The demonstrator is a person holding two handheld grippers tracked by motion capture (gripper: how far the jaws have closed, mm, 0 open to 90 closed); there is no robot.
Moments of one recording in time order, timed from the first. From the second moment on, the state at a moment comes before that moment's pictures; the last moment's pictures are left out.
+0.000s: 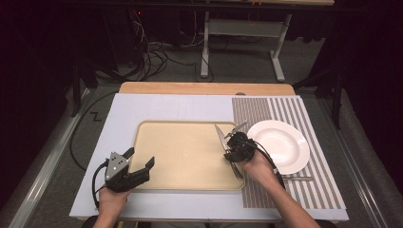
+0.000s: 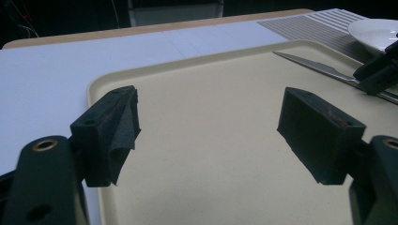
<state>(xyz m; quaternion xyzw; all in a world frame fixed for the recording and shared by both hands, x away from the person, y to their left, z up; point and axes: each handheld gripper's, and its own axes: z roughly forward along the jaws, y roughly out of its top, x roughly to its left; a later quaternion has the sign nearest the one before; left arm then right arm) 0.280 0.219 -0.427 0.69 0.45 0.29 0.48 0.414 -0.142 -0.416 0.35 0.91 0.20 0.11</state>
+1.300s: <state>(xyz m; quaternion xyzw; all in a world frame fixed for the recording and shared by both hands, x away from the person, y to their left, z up) 0.278 0.218 -0.427 0.69 0.45 0.29 0.48 0.379 -0.205 -0.398 0.37 0.85 0.34 0.15</state>
